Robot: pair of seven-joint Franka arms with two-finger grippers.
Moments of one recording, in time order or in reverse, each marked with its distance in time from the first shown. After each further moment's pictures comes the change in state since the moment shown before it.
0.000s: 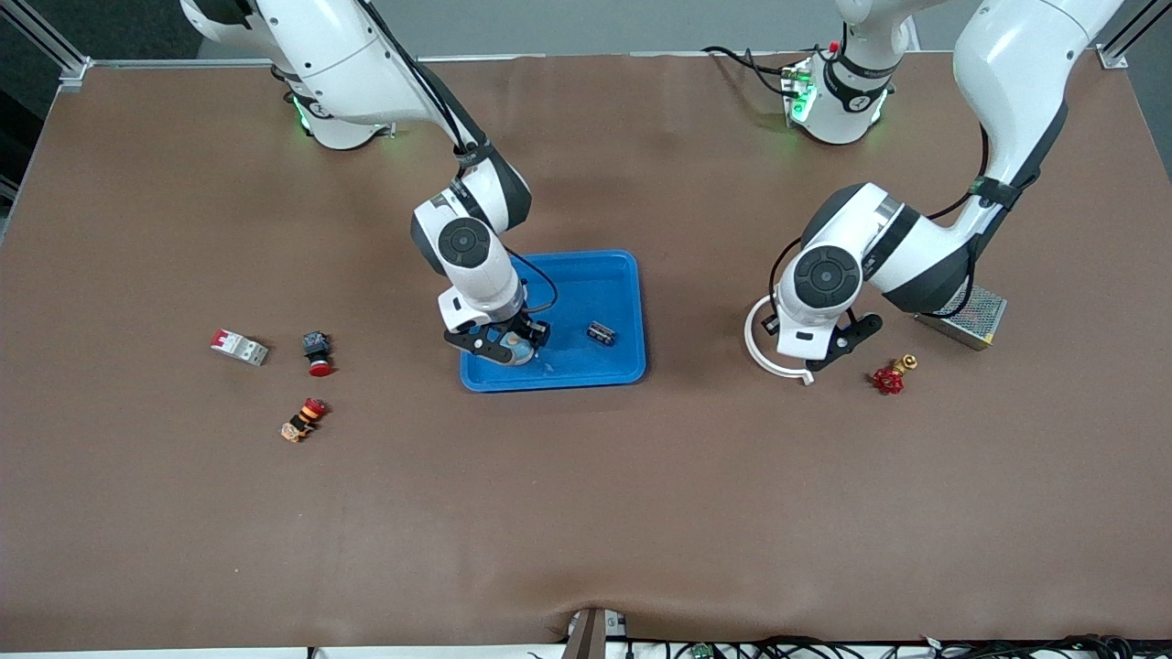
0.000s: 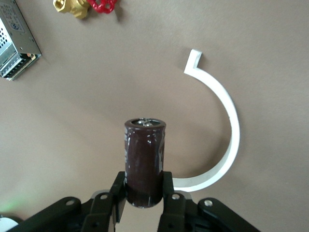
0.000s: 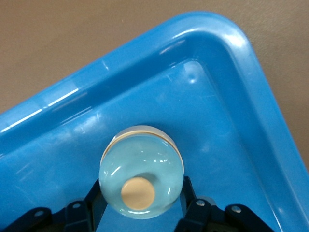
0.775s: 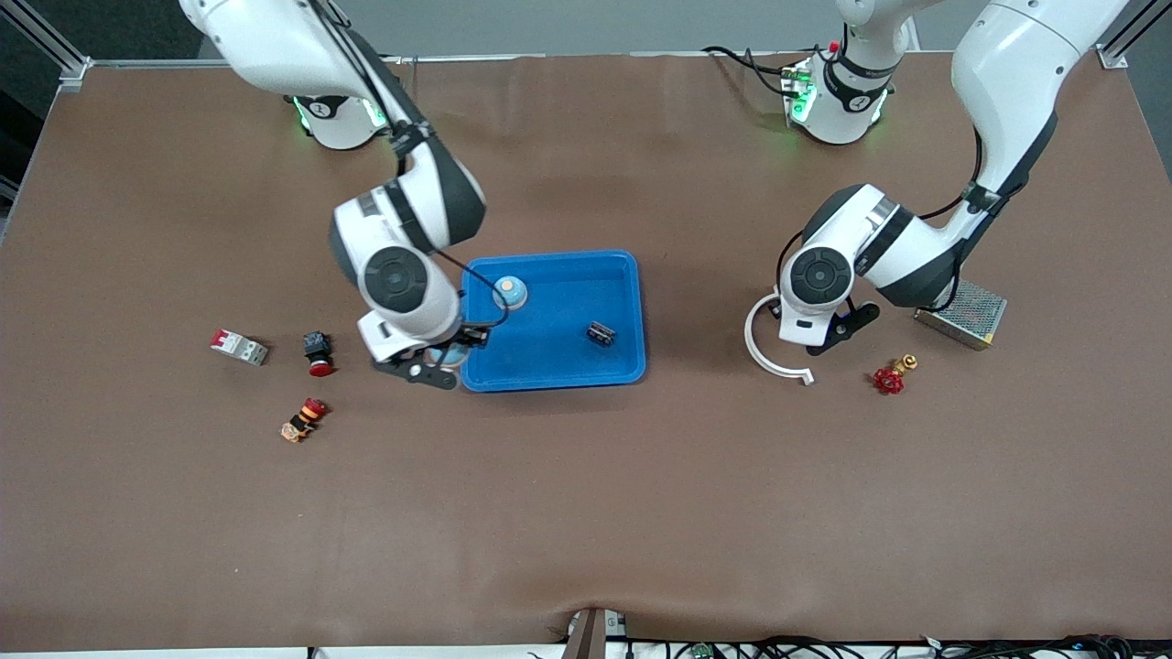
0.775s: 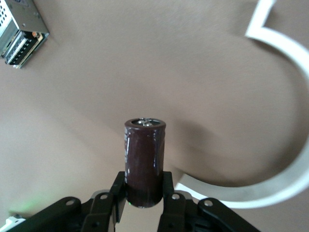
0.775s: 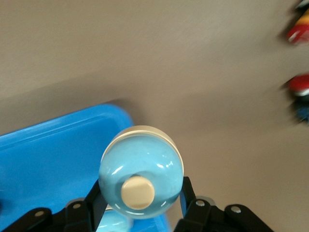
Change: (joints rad) left arm 0.054 0.000 0.000 -0.146 0.039 0.032 -0.011; right arm -0.181 -0.125 -0.033 0.222 -0.049 -0.591 -0.367
